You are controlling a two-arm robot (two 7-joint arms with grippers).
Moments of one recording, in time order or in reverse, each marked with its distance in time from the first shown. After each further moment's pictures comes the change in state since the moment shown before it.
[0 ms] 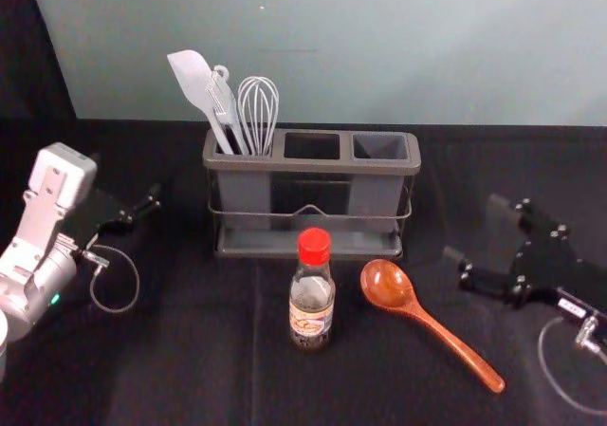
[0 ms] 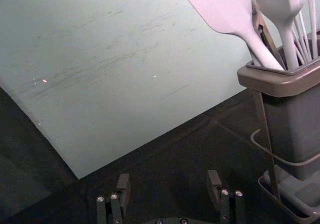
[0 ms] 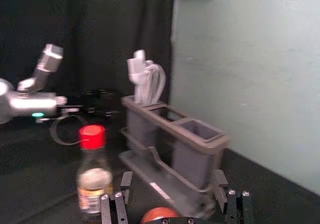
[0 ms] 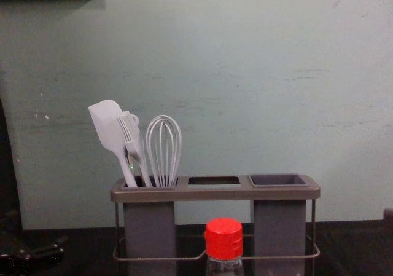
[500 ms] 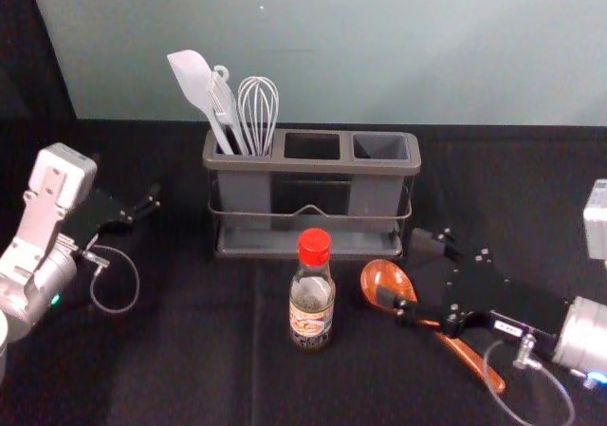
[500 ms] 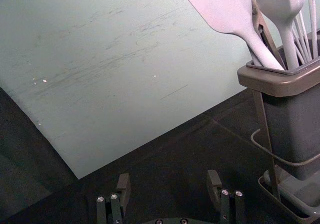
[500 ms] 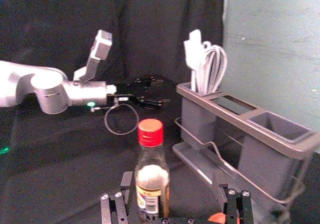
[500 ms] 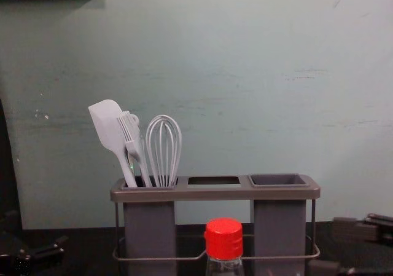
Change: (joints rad) left arm 0.000 0.000 0.000 0.000 0.000 0.000 0.000; right arm 0.109 -0.067 -0.121 0.010 -0.027 0.144 0.117
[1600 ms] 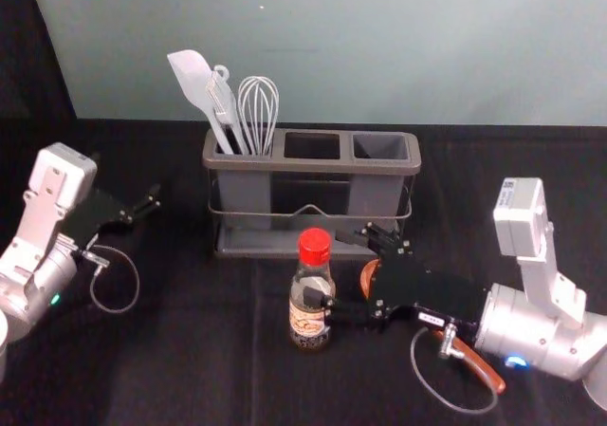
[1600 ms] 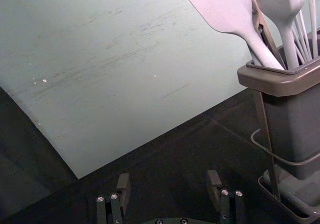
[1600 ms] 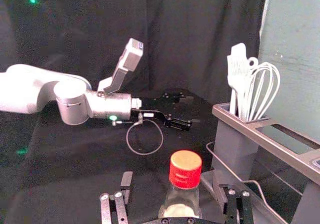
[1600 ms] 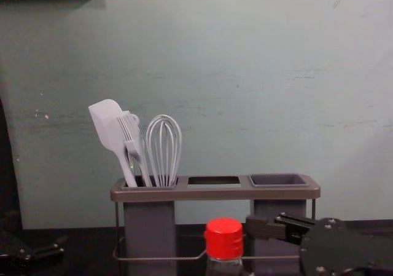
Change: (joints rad) left arm 0.000 0.000 0.000 0.000 0.000 0.000 0.000; right arm 0.170 -0.142 -0.159 0.124 -0.084 -0.047 0.063
